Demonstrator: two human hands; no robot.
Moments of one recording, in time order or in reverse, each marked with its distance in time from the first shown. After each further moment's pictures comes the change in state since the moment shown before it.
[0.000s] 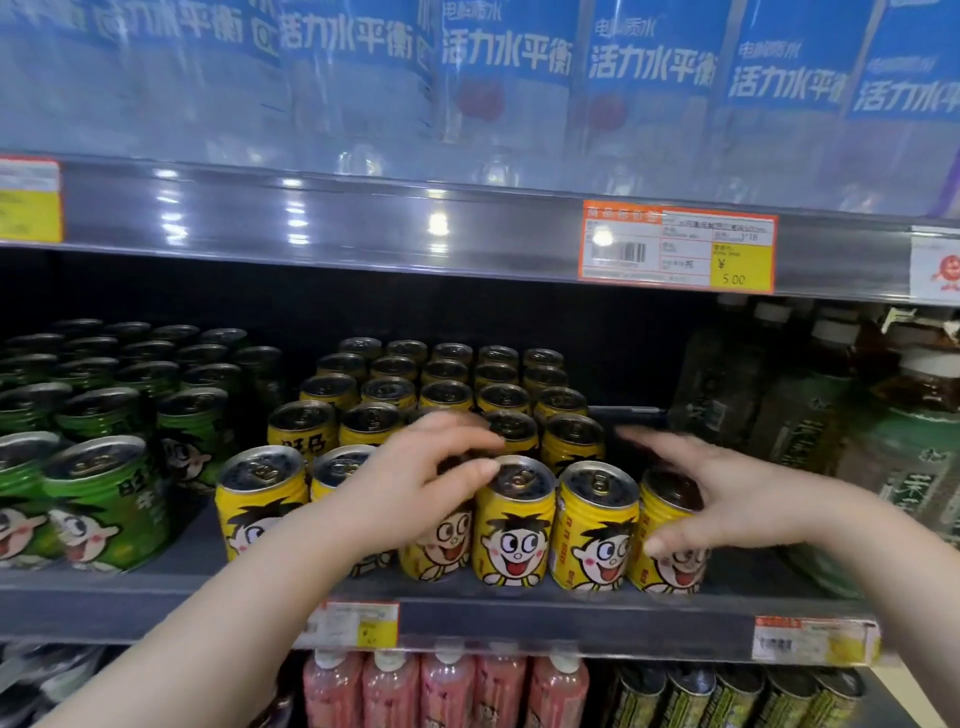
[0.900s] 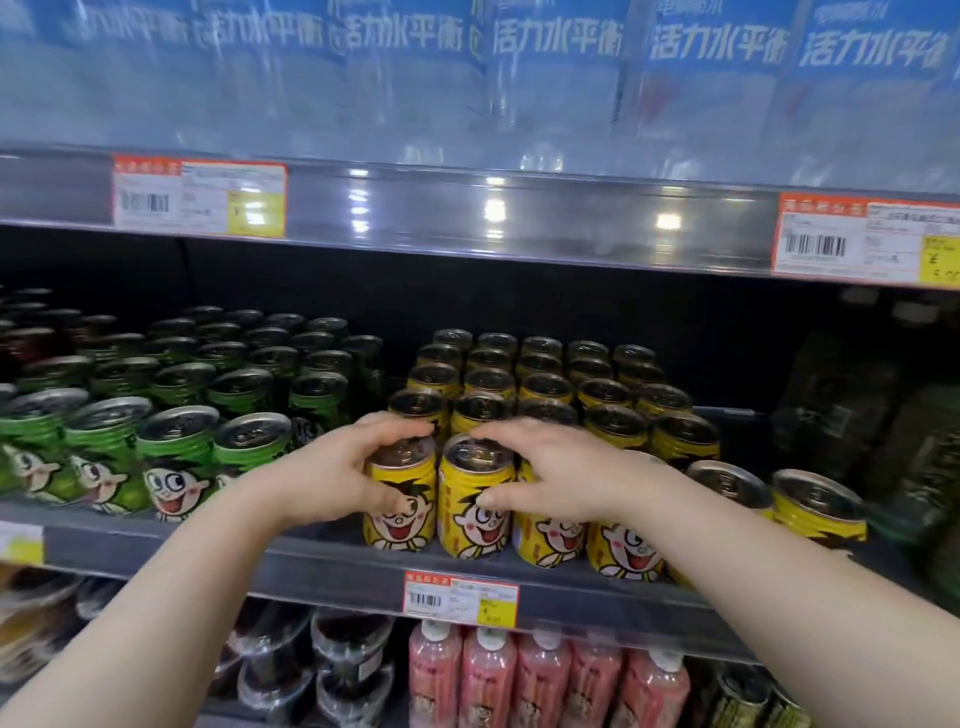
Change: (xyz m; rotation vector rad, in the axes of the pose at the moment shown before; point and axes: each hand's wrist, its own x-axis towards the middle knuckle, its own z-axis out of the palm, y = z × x) left_hand -0.065 -0.106 -0.084 -0.238 -0.193 -0.318; right_hand 0.090 -0.174 0.068 -0.244 0.117 -0.363
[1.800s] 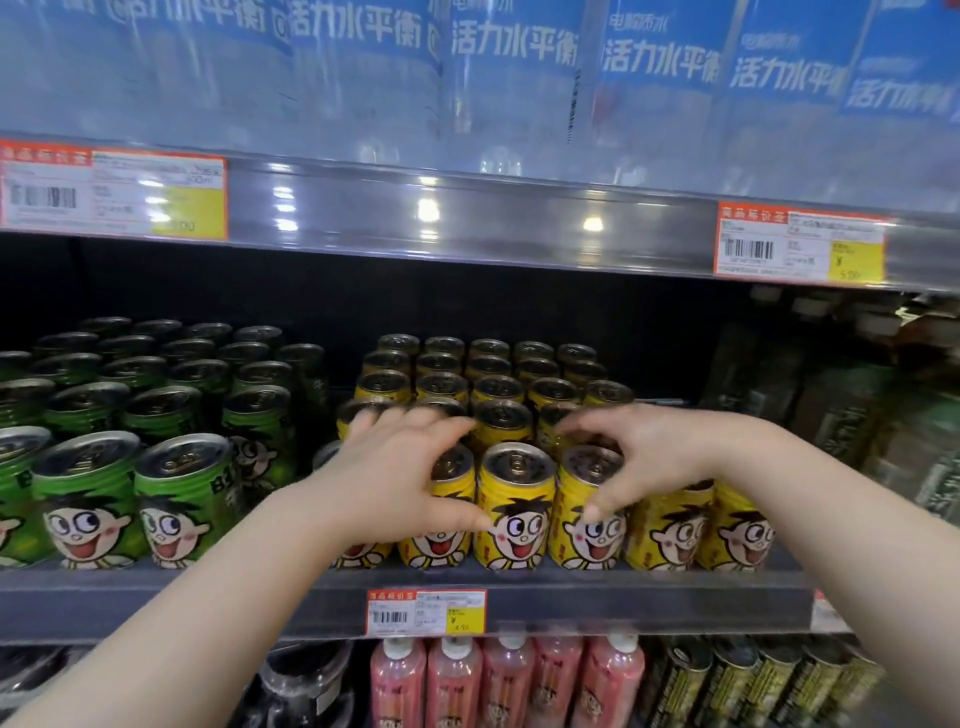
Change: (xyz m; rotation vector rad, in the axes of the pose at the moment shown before) left_hand 0.022 0.060 0.038 0.758 0.066 0.152; right_hand -0.057 0.041 -0.047 -0.027 -0.171 0.373
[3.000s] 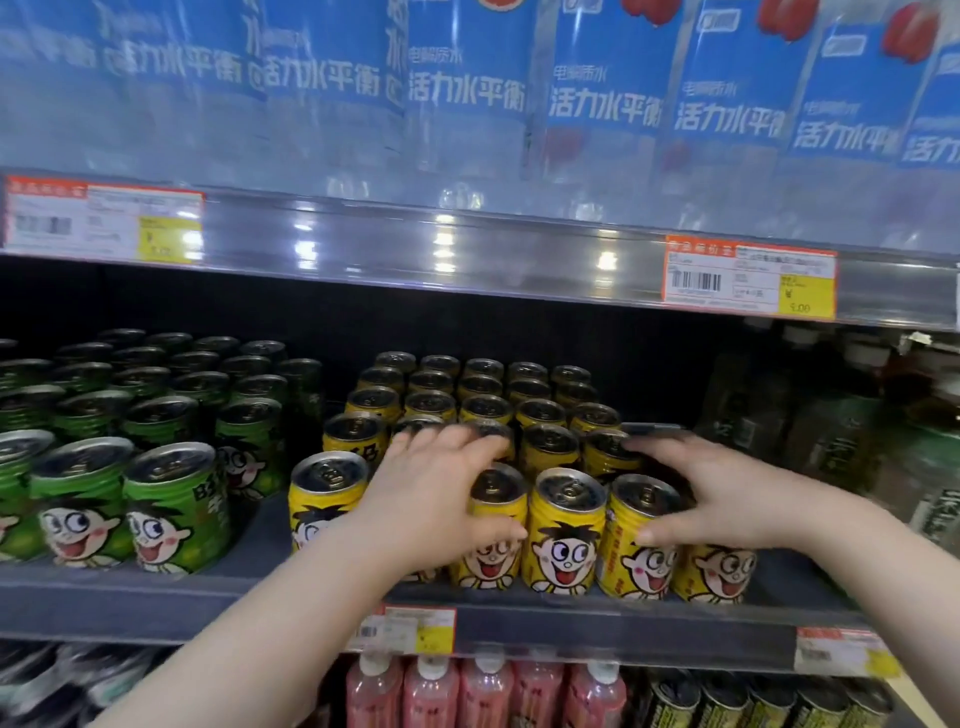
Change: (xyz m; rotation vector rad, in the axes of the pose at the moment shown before) left_hand 0.018 0.049 0.014 -0.019 0.150 -0.060; right_hand -0.035 0.067 0.010 -0.024 0.135 0.056
